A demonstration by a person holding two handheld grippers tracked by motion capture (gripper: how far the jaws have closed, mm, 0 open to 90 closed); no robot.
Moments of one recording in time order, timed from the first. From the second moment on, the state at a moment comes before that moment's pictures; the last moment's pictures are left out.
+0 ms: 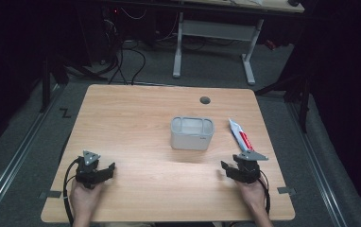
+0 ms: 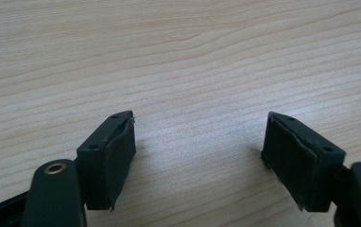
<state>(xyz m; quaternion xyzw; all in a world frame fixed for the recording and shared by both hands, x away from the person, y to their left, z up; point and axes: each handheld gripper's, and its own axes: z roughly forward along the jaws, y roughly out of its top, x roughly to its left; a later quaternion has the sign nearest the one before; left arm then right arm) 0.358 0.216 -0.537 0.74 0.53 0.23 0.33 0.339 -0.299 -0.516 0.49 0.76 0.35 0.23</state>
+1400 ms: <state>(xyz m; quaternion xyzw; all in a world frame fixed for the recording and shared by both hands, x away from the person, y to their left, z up) 0.358 0.216 -0.537 0.74 0.53 0.23 0.33 0.330 -0.331 -0.491 0.51 0.75 0.35 0.24</state>
